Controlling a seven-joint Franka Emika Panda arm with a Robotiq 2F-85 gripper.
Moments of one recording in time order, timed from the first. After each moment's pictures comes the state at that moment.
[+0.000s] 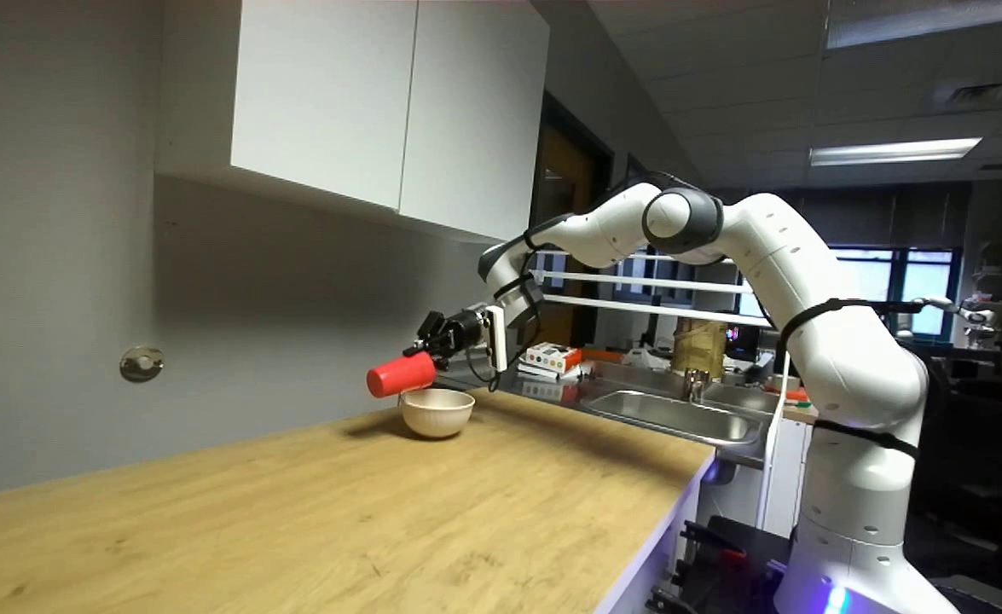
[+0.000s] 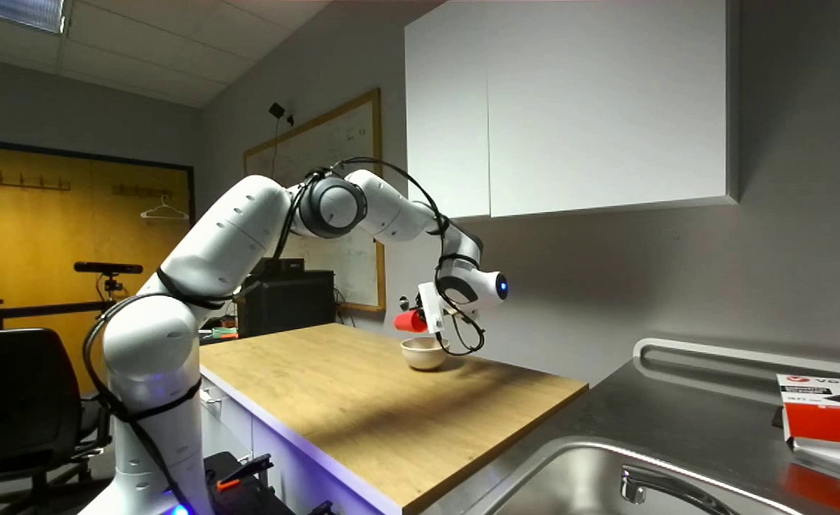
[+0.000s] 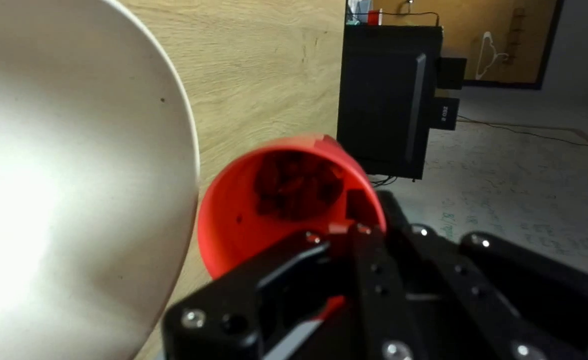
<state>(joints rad) -0.24 0.65 0.08 -1.51 1.20 1.65 -0.61</state>
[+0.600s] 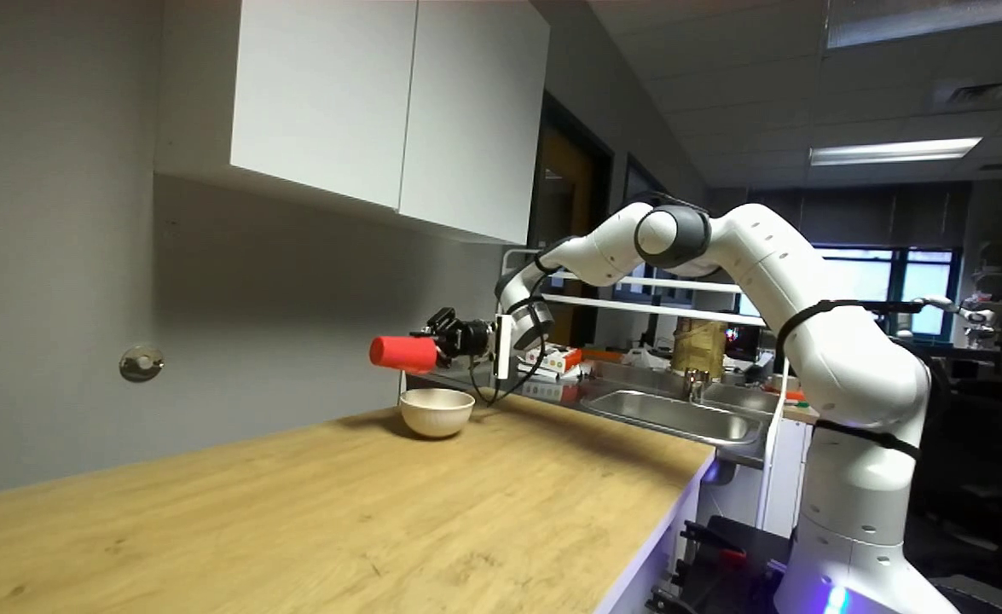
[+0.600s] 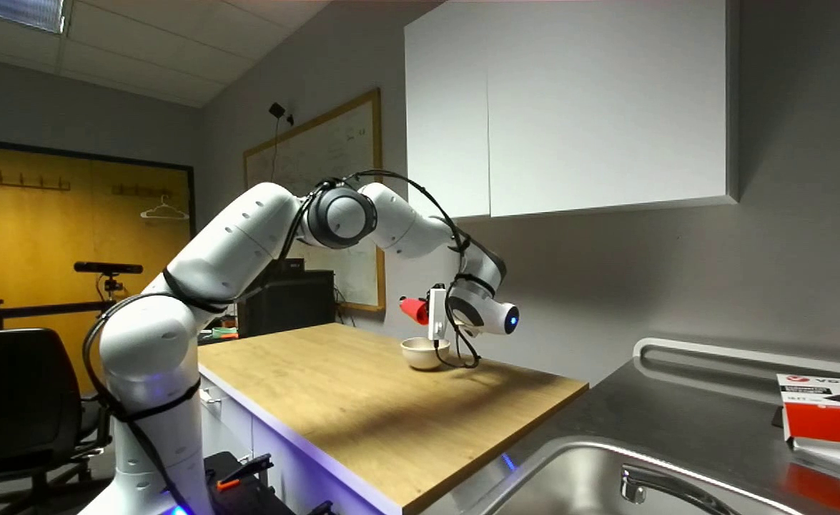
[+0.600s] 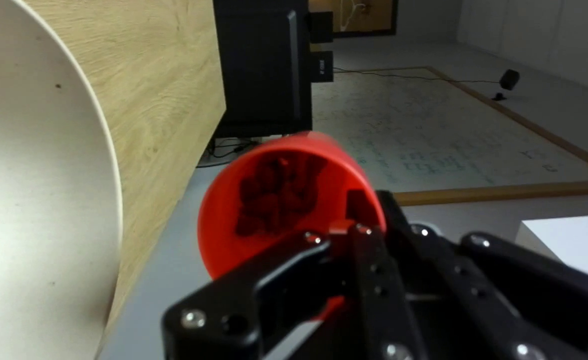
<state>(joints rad) -0.29 0.73 0.04 -1.51 1.49 1.47 -0.61</state>
